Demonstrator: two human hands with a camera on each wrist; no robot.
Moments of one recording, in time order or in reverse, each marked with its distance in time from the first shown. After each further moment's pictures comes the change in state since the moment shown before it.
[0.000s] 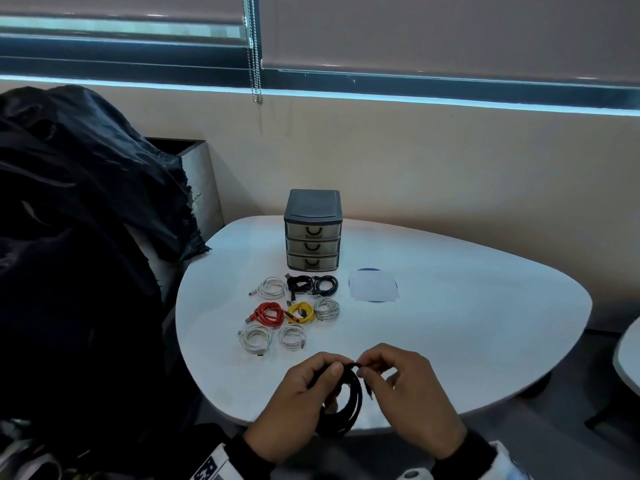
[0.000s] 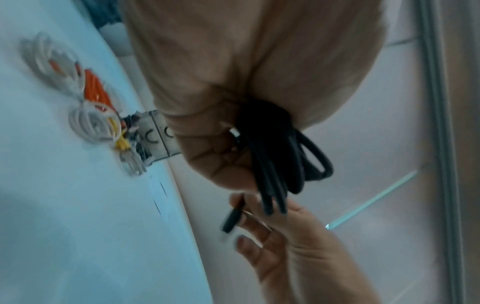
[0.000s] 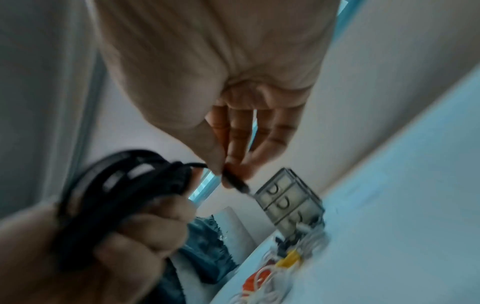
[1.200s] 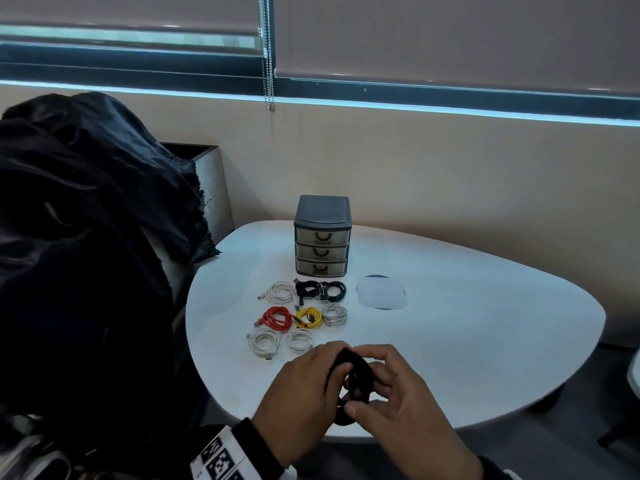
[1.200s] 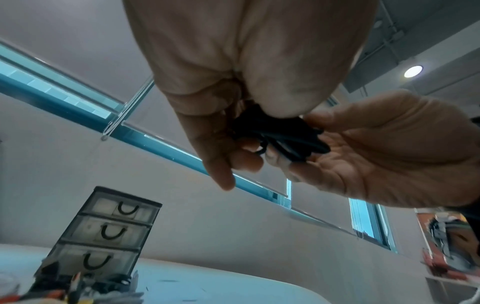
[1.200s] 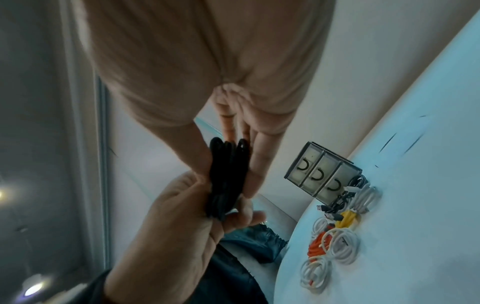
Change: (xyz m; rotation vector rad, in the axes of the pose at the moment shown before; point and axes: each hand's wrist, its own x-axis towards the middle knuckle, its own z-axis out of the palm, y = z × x) left_hand 0.000 0.015 -0.010 0.819 0.089 0.440; right_hand -0.018 -0.013 0.010 0.434 -0.179 -0.006
